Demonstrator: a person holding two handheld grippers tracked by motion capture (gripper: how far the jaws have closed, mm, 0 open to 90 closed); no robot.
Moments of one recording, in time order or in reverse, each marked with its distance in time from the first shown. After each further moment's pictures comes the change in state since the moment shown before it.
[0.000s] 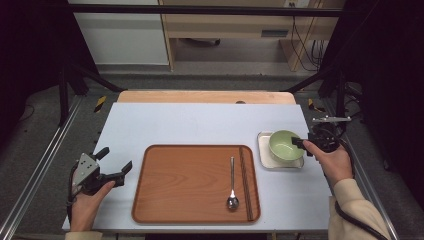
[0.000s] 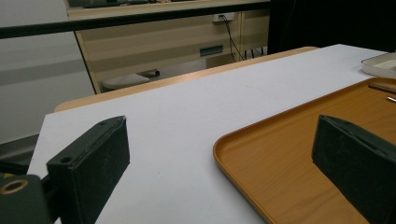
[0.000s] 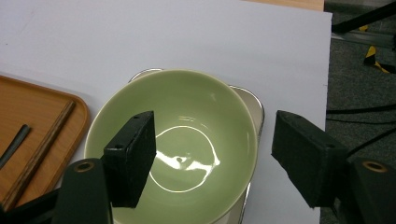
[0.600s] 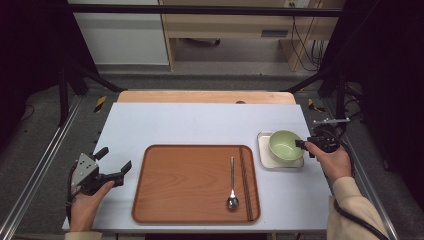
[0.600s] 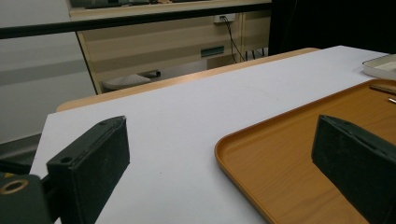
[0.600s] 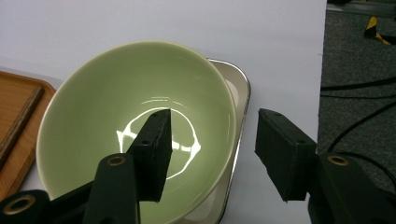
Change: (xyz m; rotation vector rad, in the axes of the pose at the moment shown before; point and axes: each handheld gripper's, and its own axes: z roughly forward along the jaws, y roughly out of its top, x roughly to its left) left arm 0.001 0.000 -0.001 -0.004 0.002 -0.003; right arm -0.015 -0.009 0.015 0.081 -0.017 0.055
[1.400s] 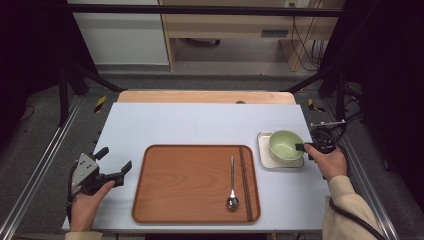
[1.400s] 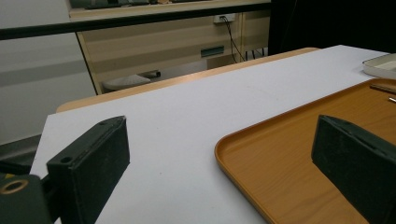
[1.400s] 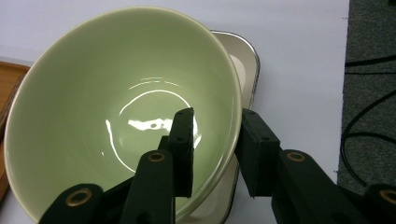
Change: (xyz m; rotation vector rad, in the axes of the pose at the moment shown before) left arm 0.000 0.000 0.001 0.000 0.001 0.004; right arm -0.006 -0.006 0.020 0.078 0.033 0.045
